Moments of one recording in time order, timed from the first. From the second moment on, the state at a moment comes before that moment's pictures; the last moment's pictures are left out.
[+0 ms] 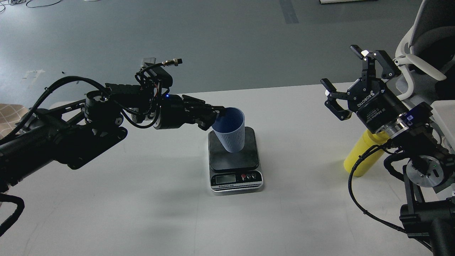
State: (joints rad) left arm -1.02 0.47 -0.34 -1.12 1.83 -0.31 -0.49; right arm 0.18 0.00 1.70 1.47 -0.72 0.49 -0.26
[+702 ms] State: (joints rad) left arm -1.02 0.43 -0.31 -1.06 1.83 -0.31 -0.49; right arm 0.19 0.00 1.70 1.47 -0.72 0.49 -0.26
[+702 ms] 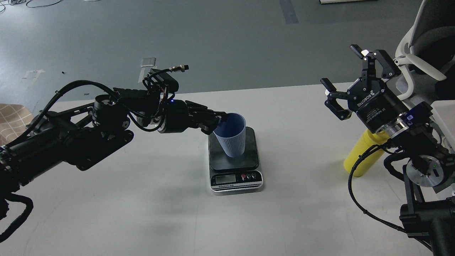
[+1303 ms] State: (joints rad) left arm -1.02 0.43 -0.32 -1.06 1.81 -0.31 -0.49; right arm 0.19 0.00 1.70 1.47 -0.72 0.49 -0.26
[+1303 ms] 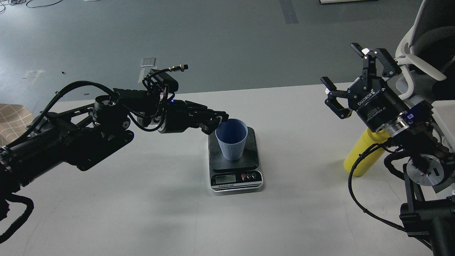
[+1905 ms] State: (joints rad) left arm -1.02 0.43 -0.37 -1.07 1.42 -0.30 -0.49; right arm 0.19 0.00 1.70 1.48 -0.72 0.49 -0.26
